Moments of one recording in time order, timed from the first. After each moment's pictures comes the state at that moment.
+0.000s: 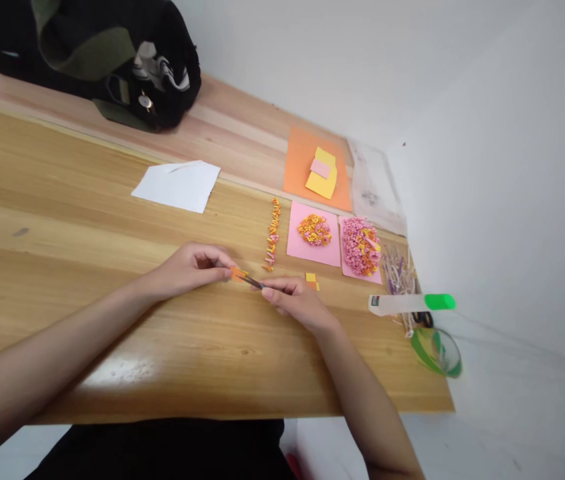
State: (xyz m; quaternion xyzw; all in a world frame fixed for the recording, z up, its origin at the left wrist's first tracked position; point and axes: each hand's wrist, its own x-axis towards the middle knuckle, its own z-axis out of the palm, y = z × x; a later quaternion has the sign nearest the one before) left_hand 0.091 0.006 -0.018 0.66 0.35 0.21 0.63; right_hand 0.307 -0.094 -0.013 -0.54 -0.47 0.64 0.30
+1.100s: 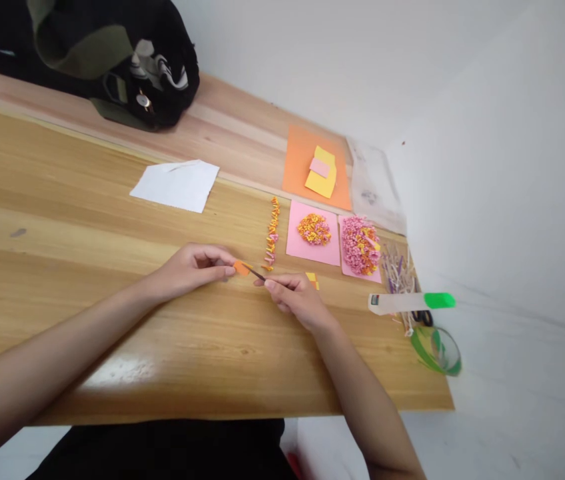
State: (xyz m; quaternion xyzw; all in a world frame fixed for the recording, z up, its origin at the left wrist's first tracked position) left_hand 0.093 0.002 -0.022 0.66 0.35 0.24 0.62; right_hand 0.306 -0.097 -0.019 -0.57 -0.43 0.61 0.34
